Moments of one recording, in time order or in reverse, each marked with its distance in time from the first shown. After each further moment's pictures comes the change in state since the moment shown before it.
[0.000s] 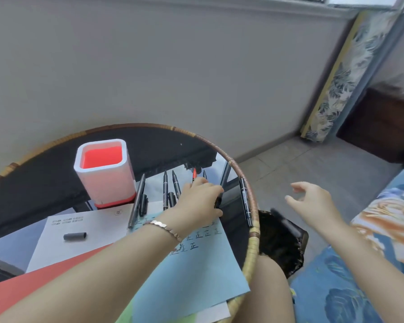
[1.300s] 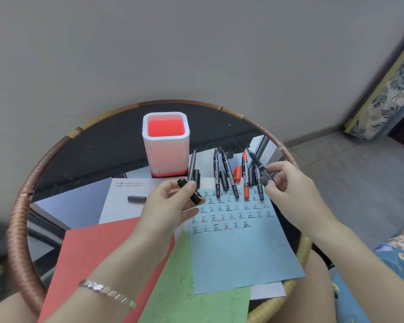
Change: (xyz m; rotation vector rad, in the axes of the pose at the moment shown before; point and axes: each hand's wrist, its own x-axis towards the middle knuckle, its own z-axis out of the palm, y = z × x) left_hand -0.139 -0.057 -0.028 -1.621 0.442 -0.681; right_hand -0.068 -0.130 0.048 0.218 -0.171 -0.324
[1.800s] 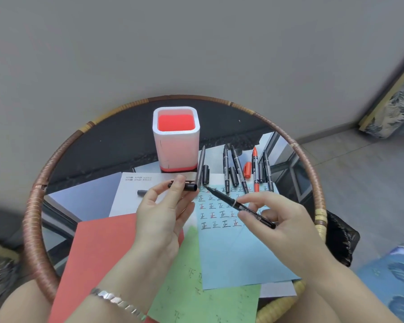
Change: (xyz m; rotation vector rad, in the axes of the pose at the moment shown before) left_hand -0.008 -0.007 -0.007 -0.397 0.203 0.020; right_hand -0.050 -0.026 0.025 0.380 -0.130 -0.194
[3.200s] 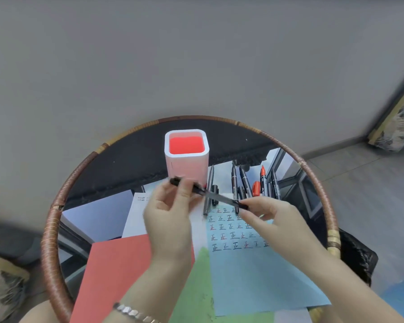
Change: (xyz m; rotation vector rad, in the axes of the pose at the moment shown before) left_hand -0.006 0.015 0.020 0.092 -0.020 0.477; right_hand 0.036 0.004 0.005 -0.079 -0.040 0.184
